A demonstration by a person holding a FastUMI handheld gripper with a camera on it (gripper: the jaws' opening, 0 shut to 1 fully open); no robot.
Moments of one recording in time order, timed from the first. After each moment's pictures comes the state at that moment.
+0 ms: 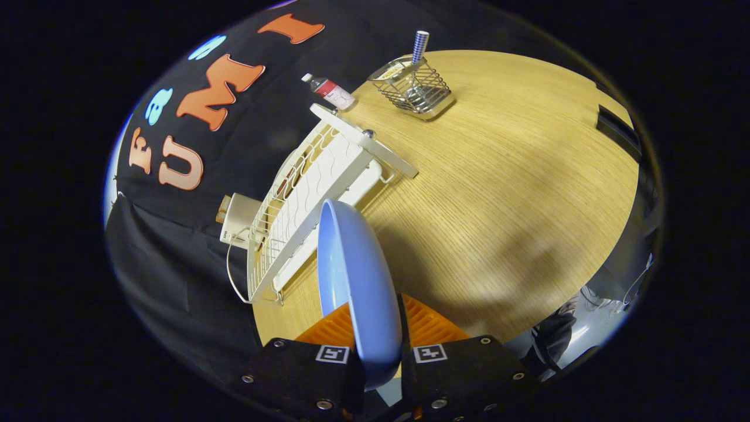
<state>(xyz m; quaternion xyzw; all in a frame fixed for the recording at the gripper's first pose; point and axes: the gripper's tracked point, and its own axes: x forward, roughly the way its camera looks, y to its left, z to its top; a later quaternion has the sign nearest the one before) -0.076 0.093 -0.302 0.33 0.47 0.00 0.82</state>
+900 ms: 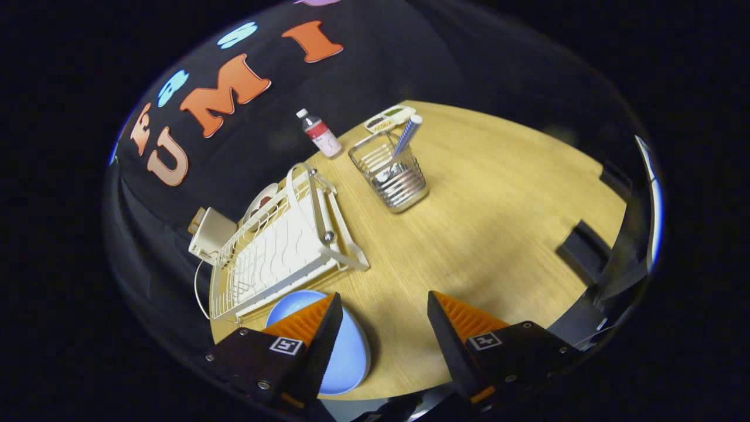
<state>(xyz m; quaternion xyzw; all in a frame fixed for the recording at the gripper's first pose) 0.010 -0.027 -0.241 0.18 0.37 -0.04 0.91</state>
